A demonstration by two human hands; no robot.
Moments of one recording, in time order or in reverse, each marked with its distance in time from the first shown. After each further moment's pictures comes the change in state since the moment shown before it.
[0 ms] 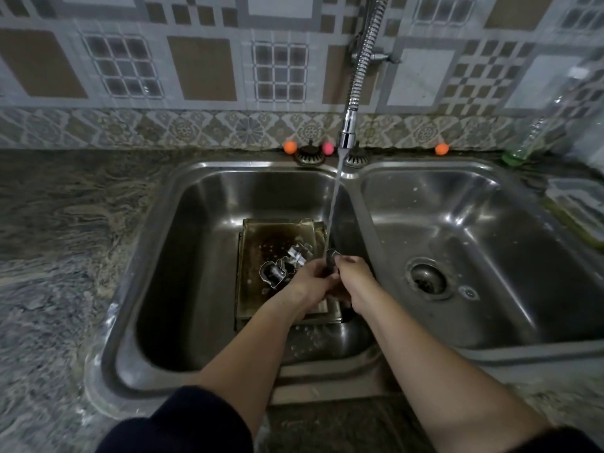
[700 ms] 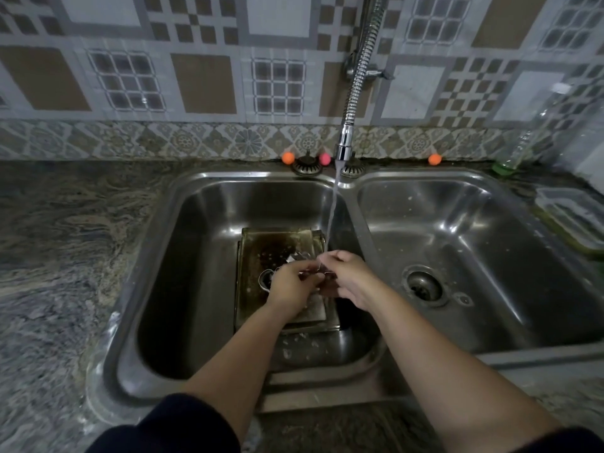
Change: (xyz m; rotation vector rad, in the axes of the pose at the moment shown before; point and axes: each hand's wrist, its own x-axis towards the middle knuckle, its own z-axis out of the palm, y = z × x) left_hand -0.007 0.003 -0.022 0.385 0.264 0.322; right_hand -0.004 -0.014 -0.004 -0.078 -0.224 -0.105
